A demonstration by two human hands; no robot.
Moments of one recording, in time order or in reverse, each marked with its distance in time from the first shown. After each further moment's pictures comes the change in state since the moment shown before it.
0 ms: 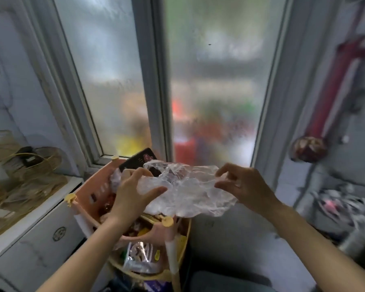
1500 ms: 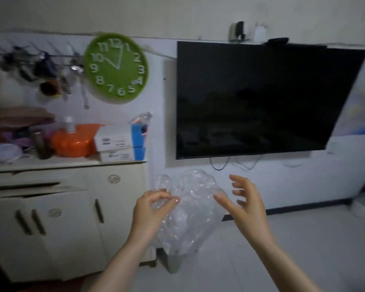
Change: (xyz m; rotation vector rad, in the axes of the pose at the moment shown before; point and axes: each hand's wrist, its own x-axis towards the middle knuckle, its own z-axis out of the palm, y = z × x) left_hand -0.820 0.736 0.331 -0.988 -1.715 0.770; right_hand -0.978 -0.289 -0.435 -0.757 1.704 1.317
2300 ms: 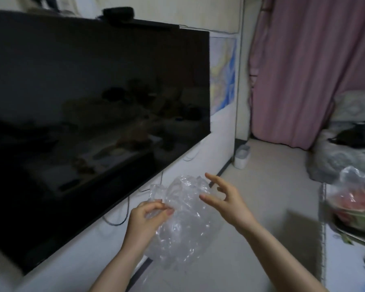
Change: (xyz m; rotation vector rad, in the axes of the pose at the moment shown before) left_hand 0.344 -0.048 0.370 -0.121 -0.765 -0.005; right_hand 0.304 0.220 -0.142 -0.166 0.392 0.330
